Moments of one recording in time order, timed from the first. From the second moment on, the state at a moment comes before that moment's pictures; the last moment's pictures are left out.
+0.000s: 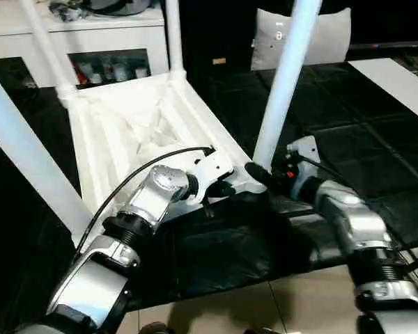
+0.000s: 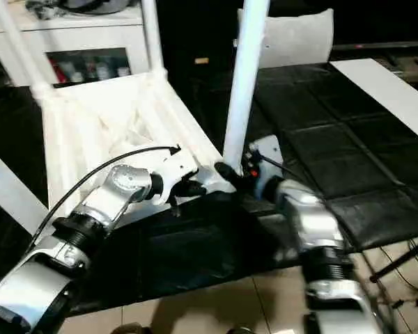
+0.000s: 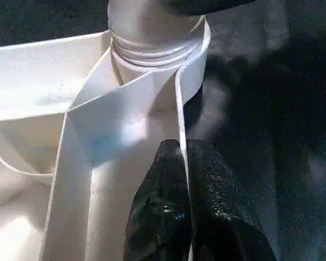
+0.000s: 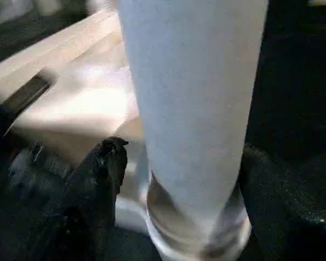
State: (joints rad) left arm -0.74 0.19 -0.33 0.73 0.13 0.12 -0.94; right arm -0.47 -0.33 -0.01 0.45 0.21 0.26 0.87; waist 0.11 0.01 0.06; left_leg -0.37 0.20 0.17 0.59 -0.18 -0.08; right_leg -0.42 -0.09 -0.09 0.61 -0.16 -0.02
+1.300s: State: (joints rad) left arm -0.70 0.34 -0.40 0.68 0.05 -0.04 -1.40; right arm -0.46 -0.47 0.15 0.39 0.29 0.32 1.42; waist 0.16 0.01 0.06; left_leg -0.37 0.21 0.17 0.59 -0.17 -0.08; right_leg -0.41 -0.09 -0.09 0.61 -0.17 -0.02
